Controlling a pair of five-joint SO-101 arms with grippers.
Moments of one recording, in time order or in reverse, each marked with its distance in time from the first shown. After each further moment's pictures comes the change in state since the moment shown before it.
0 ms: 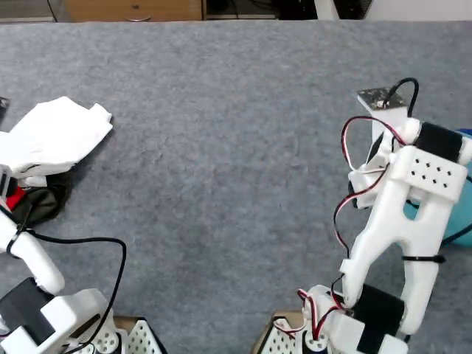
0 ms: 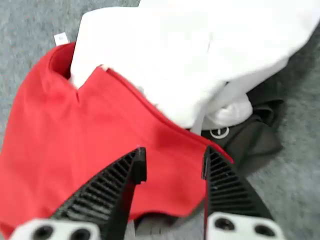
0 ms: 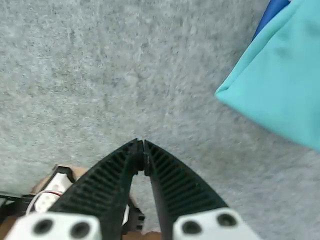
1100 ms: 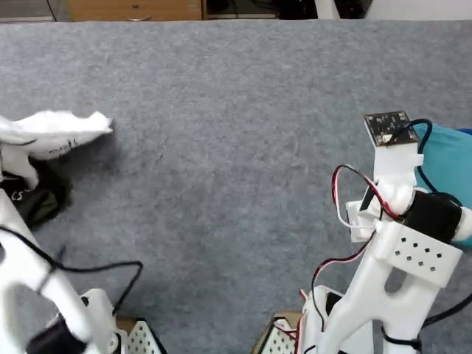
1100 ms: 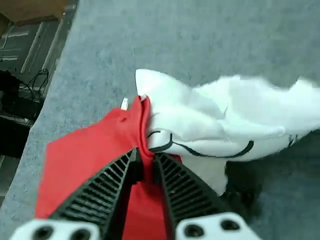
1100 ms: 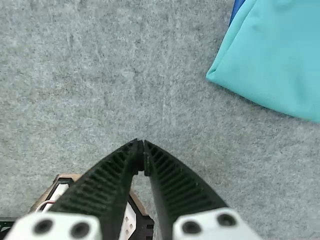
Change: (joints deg) left arm 7.7 -22.2 -4.4 3.2 24.9; right arm 1.9 -27.3 14.4 0.1 -2.2
